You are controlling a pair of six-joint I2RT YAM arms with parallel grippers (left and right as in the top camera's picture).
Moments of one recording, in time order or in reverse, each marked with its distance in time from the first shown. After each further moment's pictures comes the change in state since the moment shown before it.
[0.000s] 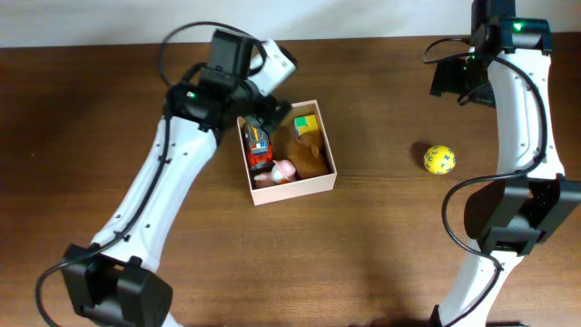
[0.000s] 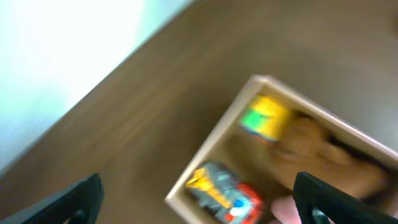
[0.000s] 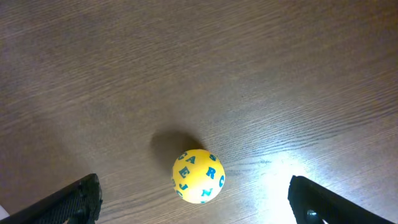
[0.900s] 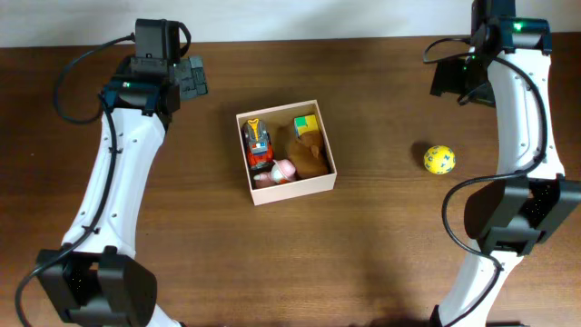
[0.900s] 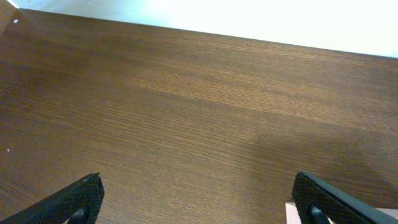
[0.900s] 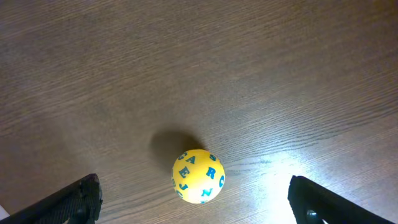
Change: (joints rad) left arm 0.232 0.000 0.000 -0.019 -0.311 -0.534; right arm 0.000 0.000 0.000 0.002 0.000 0.000
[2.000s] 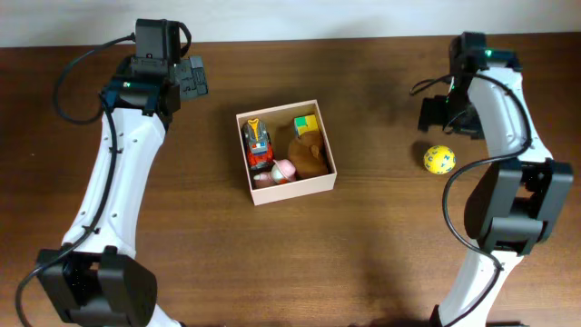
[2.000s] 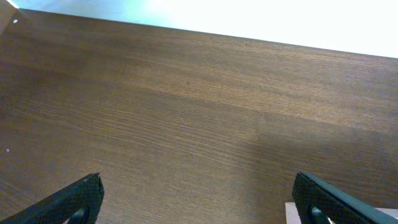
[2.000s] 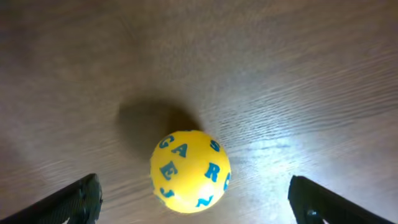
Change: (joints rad) left arm 0.000 0.000 0.000 0.000 0.000 0.000; right arm 0.000 0.000 -0.349 0.155 0.015 -0.031
